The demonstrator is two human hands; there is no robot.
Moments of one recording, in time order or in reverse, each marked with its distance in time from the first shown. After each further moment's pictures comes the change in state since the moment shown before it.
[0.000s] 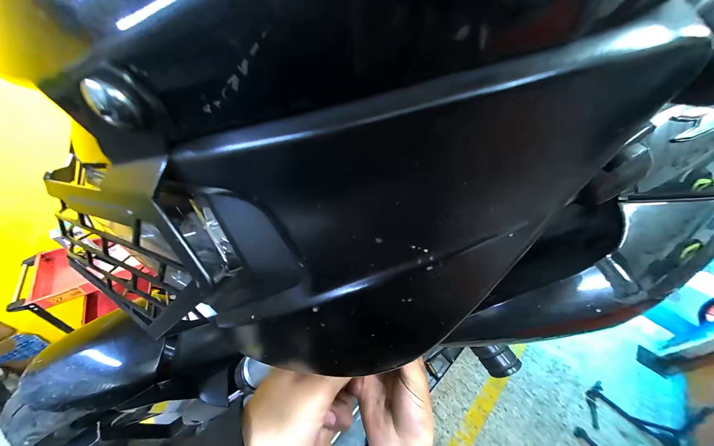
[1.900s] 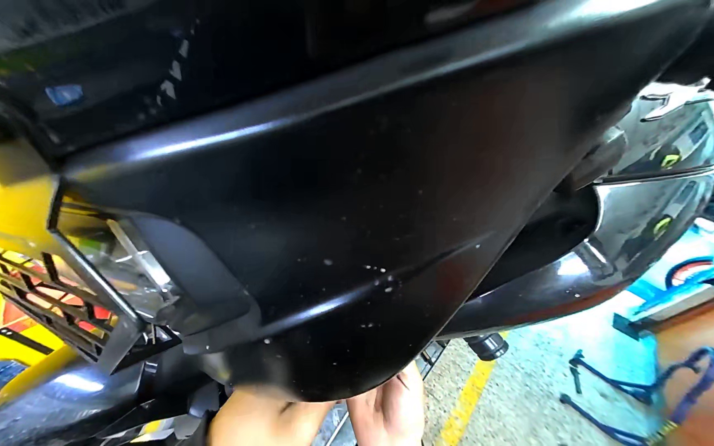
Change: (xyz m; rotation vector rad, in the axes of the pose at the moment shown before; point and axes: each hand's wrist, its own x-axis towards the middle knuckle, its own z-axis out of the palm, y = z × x) left_hand 0.003 -0.013 -0.019 0.553 0.154 0.426; right_hand 0.003 0.002 0.004 0.125 -0.105 0.037
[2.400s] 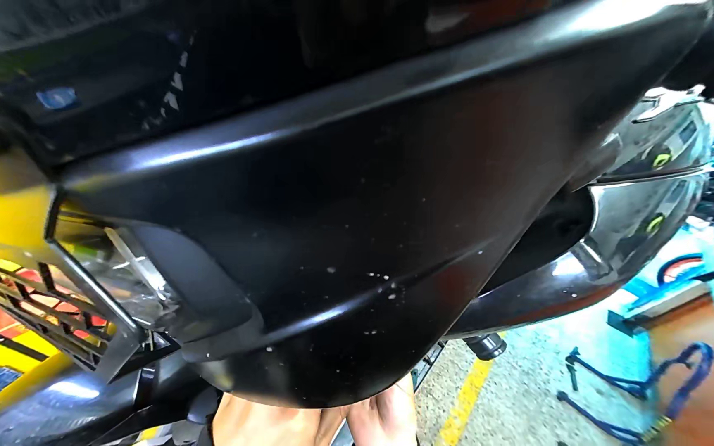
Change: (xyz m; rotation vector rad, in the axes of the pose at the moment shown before) left_hand 0.000 -0.021 0.012 1.013 0.427 0.519; right_hand 0.000 0.005 -0.005 0.047 0.000 -0.002
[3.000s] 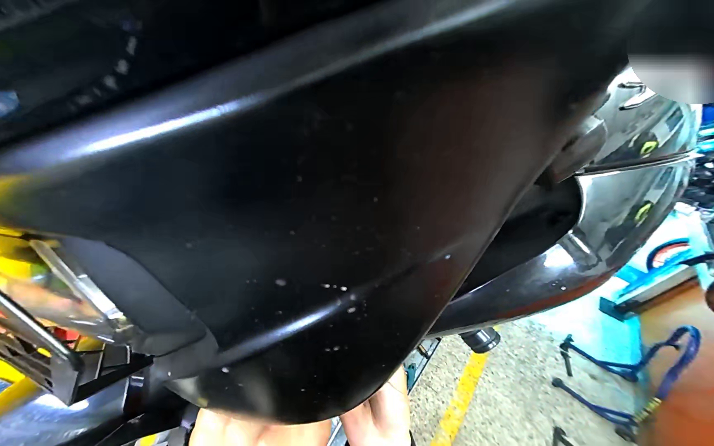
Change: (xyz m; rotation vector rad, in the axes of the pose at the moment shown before) left_hand 0.012 0.005 -0.003 0.334 0.202 0.226; right_hand -0.003 0.000 0.003 -0.057 -0.018 -0.021
